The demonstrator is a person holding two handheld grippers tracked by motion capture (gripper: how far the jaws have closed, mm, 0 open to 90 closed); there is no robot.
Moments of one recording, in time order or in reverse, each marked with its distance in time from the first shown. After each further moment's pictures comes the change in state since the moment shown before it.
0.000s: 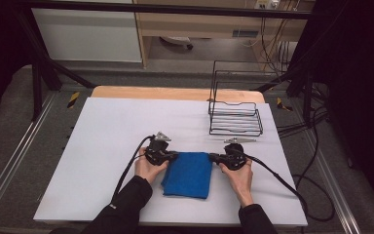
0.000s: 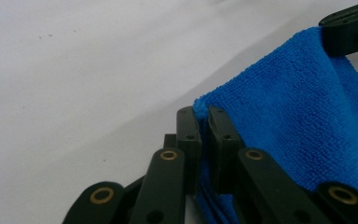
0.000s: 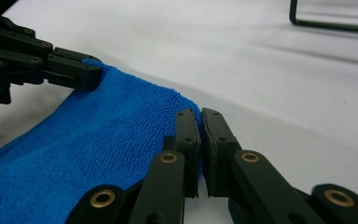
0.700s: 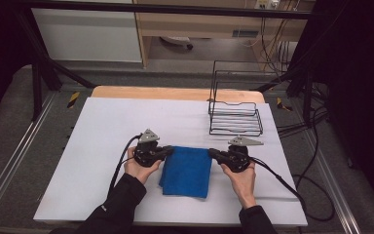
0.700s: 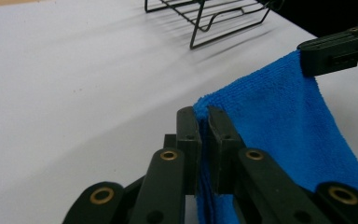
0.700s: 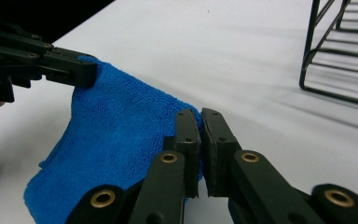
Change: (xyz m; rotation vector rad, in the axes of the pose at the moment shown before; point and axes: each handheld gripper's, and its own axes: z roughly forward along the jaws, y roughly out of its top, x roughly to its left) left arm -0.012 0.002 -0.053 -0.200 -0.014 0.009; right arm 0.021 0.006 -0.030 -0.161 0.044 -0.105
